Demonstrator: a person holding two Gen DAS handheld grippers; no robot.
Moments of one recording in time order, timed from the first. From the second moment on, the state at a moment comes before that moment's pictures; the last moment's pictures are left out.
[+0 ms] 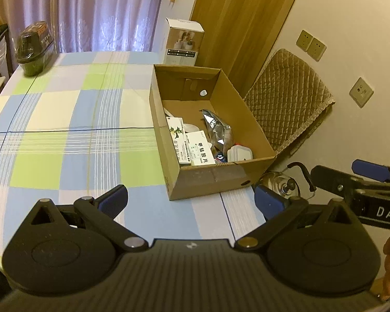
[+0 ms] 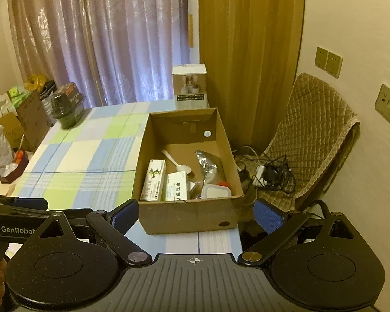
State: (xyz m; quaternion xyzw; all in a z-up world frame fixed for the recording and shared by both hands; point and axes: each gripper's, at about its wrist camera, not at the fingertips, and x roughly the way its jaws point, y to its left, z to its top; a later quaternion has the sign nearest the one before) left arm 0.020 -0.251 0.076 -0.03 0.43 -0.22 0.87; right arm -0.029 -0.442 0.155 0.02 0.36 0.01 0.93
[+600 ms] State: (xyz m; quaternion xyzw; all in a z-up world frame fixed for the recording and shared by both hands) left arm 0.001 -0.254 0.081 -0.02 0.44 -0.21 0.87; right arm -0.049 -0.443 0.154 0.01 0.38 0.02 0.93
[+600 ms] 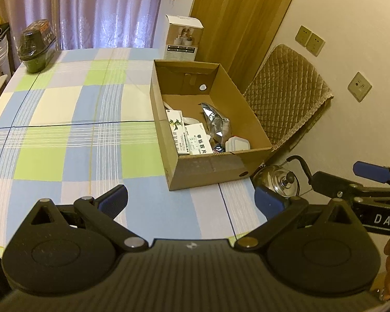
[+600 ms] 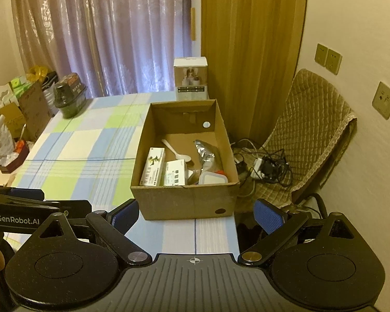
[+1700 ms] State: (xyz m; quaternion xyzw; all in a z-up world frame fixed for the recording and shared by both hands) left arm -0.011 -0.251 0.075 -0.02 0.45 -0.21 0.87; right arm -0.063 -0.438 0.150 0.02 0.39 0.02 0.92
